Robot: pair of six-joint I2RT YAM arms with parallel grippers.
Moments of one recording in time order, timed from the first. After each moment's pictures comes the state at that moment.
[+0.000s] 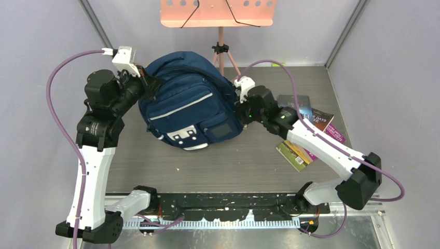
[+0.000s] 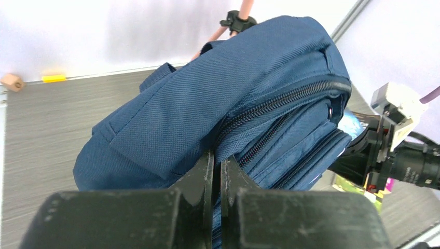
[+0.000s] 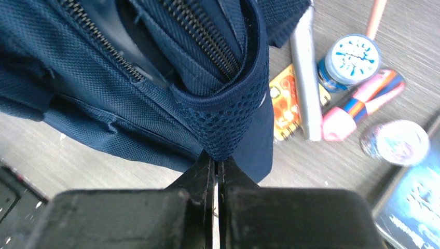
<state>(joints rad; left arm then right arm) -0.19 1.04 1.55 -0.66 0.20 -0.16 0.74 1.36 1.18 -0.35 0.09 0.13</state>
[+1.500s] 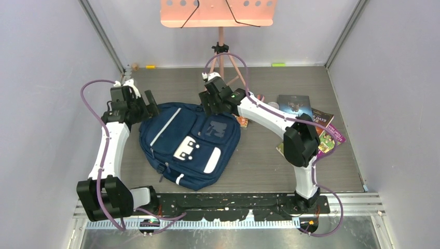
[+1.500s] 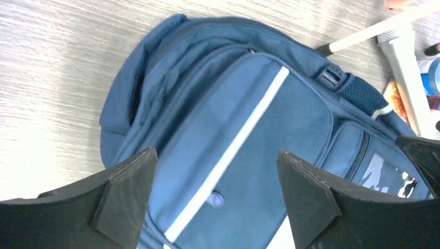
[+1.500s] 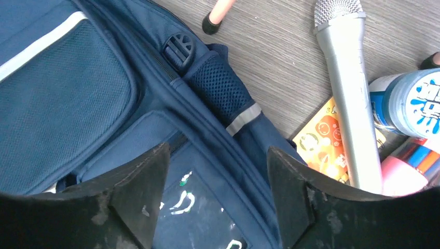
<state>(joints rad) 0.13 1.23 1.08 -0.58 0.15 -0.26 0.79 2.00 1.74 -0.54 0.23 0.26</state>
